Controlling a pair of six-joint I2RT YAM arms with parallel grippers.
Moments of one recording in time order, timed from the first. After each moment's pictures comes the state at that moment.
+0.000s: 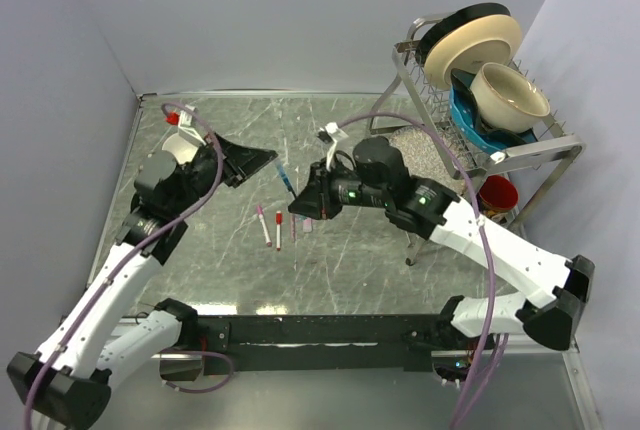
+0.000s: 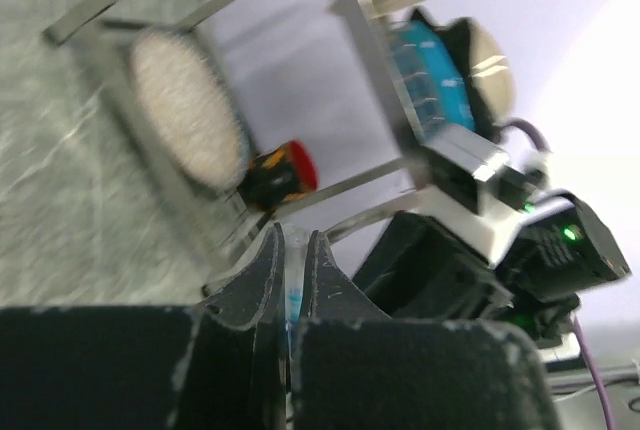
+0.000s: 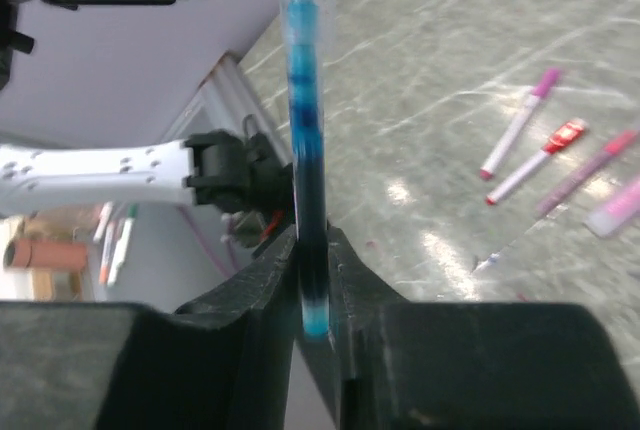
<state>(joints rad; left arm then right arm) -0.39 0.87 0.89 0.05 0.41 -1.05 0.89 1.25 1.25 -0.37 -0.33 0.53</state>
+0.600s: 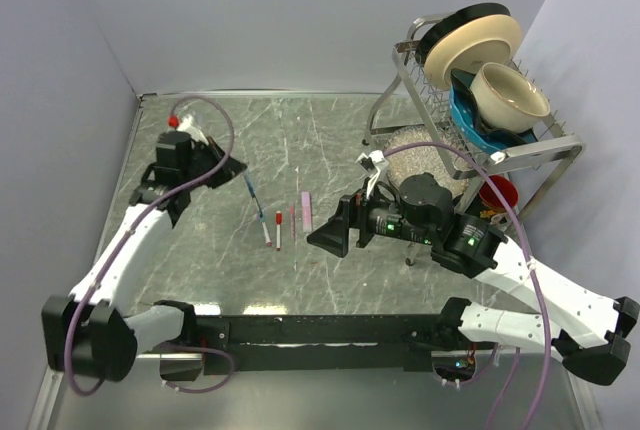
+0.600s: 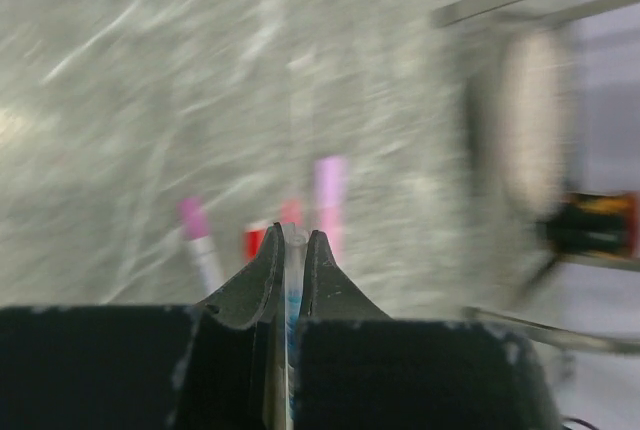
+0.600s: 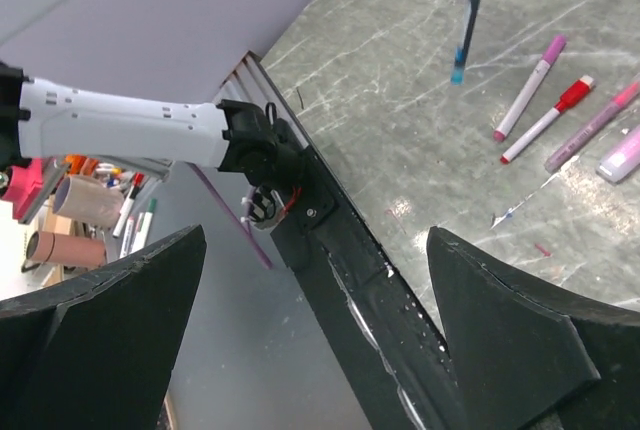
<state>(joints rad) -0.17 1.14 0.91 -0.26 0.28 -0.67 0.96 0.92 1.02 -0.37 -0.23 0.59</state>
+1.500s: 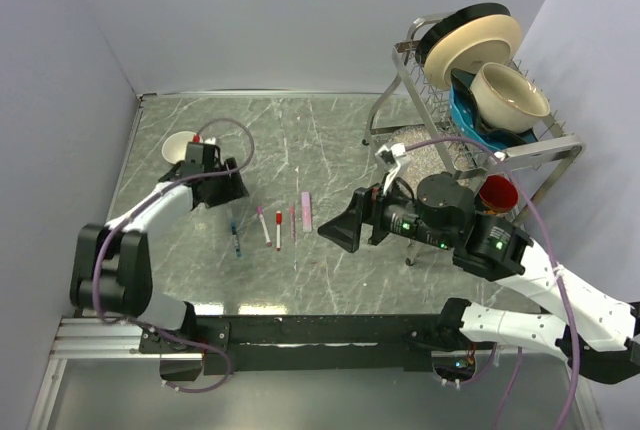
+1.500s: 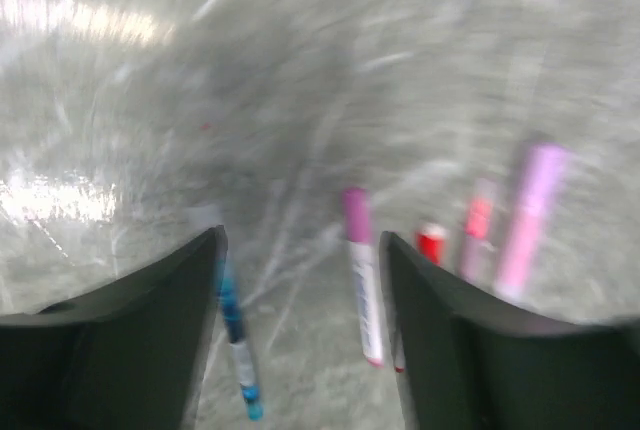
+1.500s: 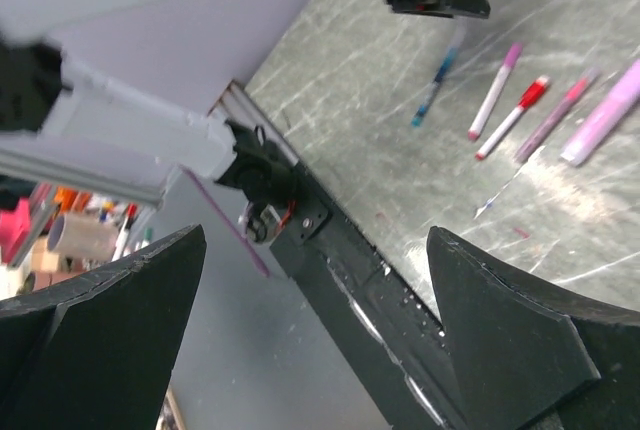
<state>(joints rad) -0.17 1.47 0.88 -0.31 0.10 -0.47 1.01 0.88 1.16 -0.54 -0.06 0.63</state>
